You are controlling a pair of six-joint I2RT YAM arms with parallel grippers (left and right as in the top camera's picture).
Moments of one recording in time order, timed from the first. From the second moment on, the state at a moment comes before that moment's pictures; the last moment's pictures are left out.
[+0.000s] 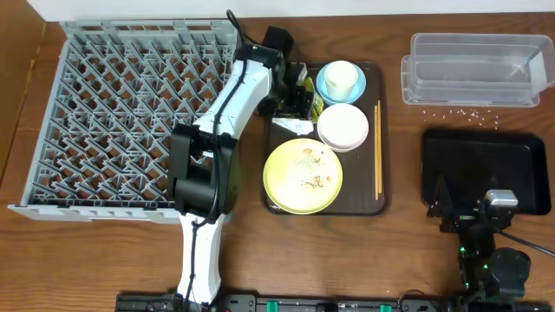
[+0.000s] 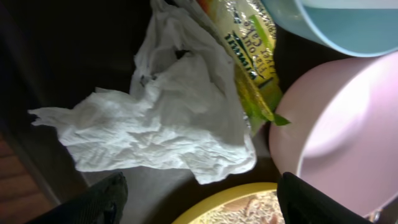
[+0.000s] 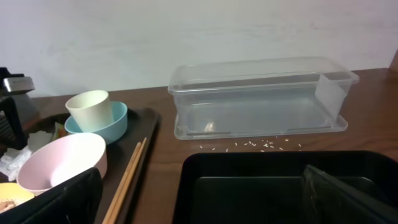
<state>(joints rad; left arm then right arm) -0.30 2.26 1.90 -1.06 0.29 -0.09 -0.03 0.01 0.01 -0.07 -0.05 0.12</state>
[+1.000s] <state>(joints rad) -0.10 1.87 1.91 -1.08 0.17 -0.16 -0.03 0.01 0.01 -0.07 -0.05 0.12</state>
